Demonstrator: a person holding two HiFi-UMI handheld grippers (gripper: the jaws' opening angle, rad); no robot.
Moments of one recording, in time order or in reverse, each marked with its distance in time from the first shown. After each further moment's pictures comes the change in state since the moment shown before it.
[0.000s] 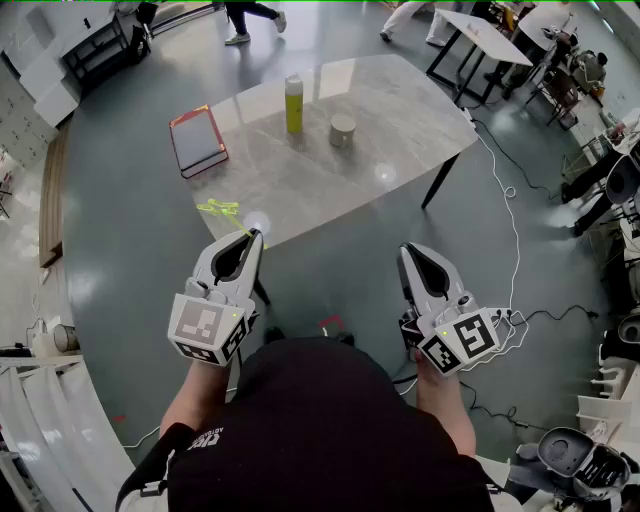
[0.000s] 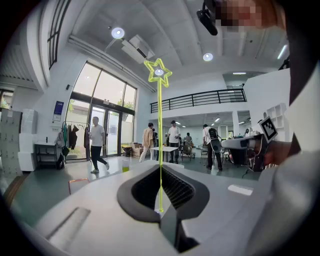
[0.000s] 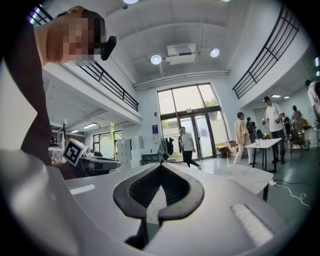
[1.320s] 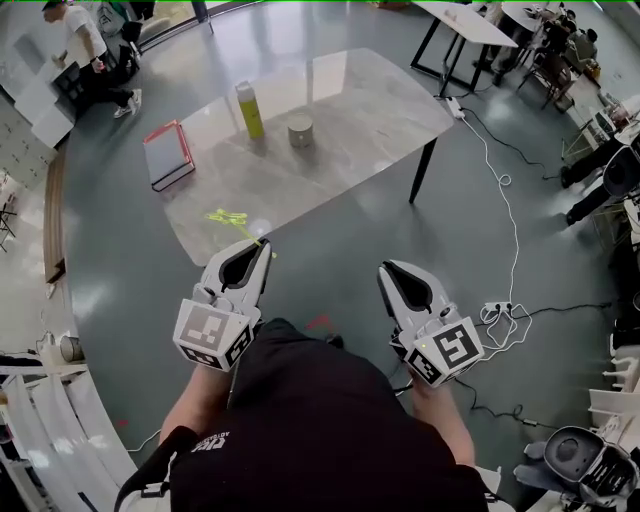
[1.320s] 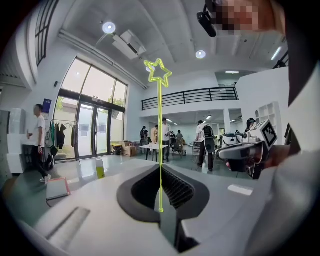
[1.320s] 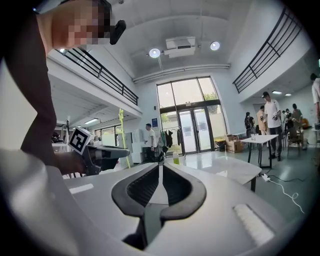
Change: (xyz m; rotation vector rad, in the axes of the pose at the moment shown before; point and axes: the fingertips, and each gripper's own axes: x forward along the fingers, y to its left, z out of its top) left arm 0.070 -0.137 -0.006 0.029 0.022 -0.079; right arm -0.086 -0.081 -0.038 -0.005 0.082 0.023
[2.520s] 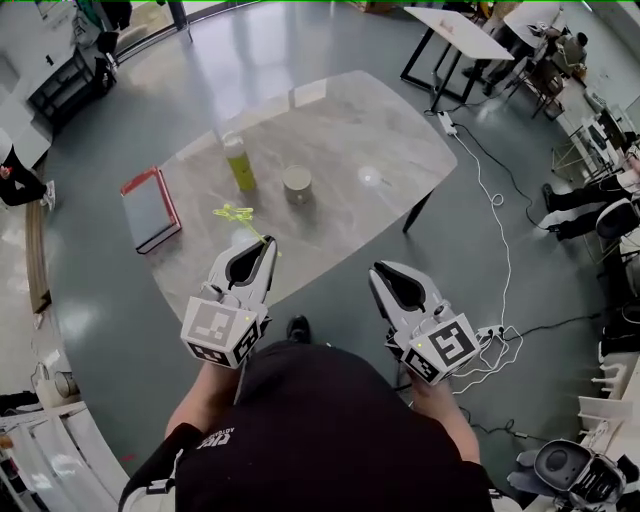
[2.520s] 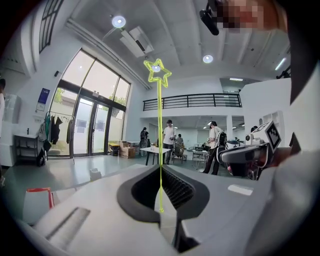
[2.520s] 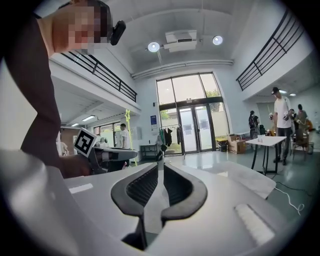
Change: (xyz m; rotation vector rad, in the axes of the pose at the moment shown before) left arm 0.164 0.132 0.028 -0.068 -0.024 -0.043; right arm 0.175 -0.088 0.047 -0.013 0.038 0.004
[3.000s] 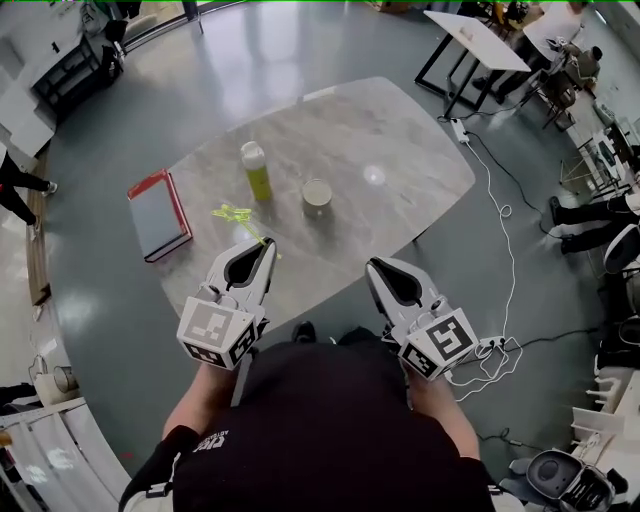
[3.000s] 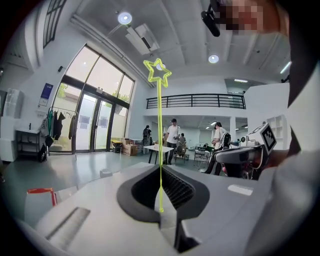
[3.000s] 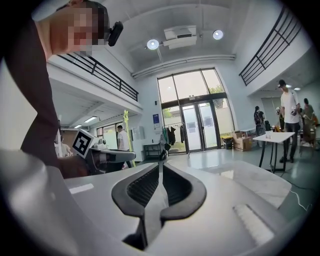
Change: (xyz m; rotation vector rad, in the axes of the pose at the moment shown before) left arm 0.010 0.072 -0.001 -0.039 0.021 0.016; right arm 0.086 0.001 0.010 0.014 0.014 0.053
